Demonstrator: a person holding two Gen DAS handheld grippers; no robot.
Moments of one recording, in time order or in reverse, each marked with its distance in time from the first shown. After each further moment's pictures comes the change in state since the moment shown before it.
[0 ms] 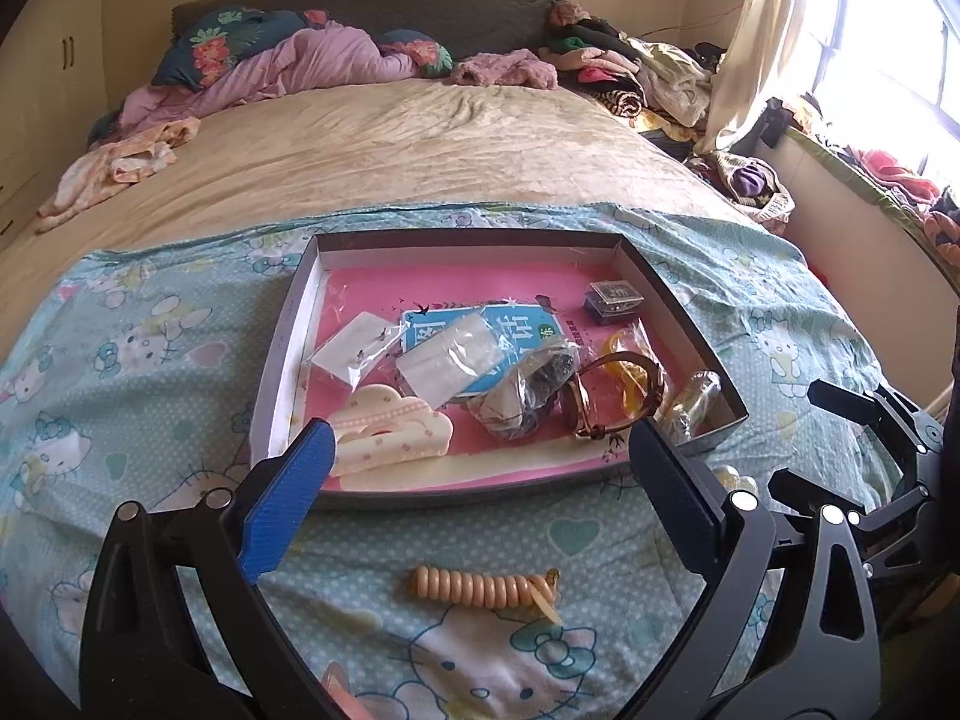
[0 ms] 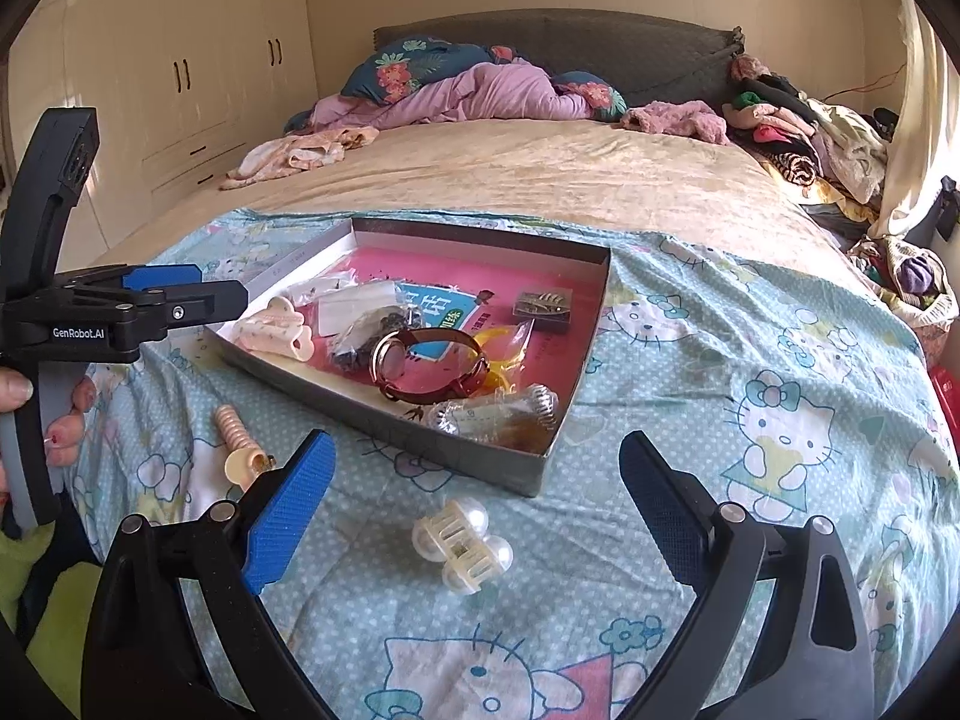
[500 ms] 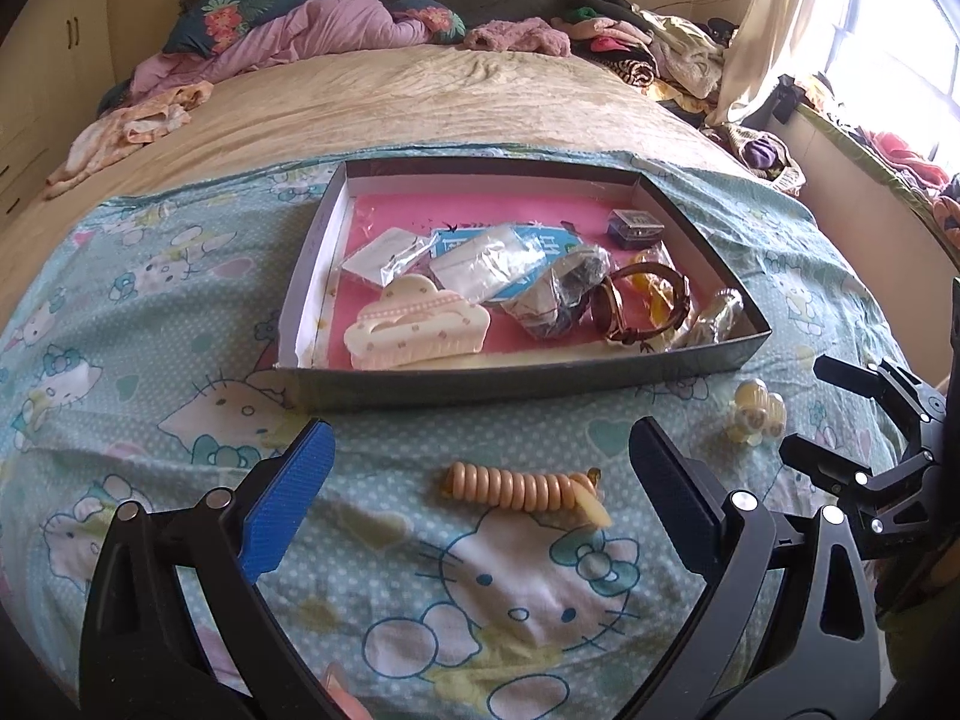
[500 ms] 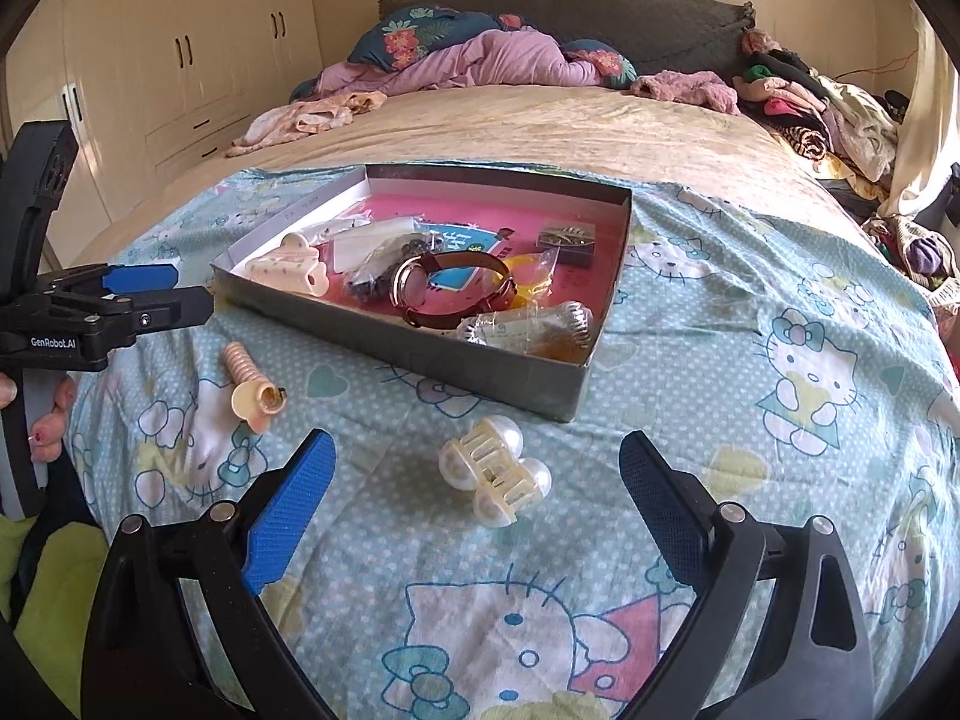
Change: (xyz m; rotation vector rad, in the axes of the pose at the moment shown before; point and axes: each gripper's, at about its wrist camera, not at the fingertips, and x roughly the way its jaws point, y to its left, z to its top) left arm -0.001 0.014 -0.043 -0.005 0.081 0.015; right arm 0.009 0.011 -0.029 -0.001 0.074 0.017
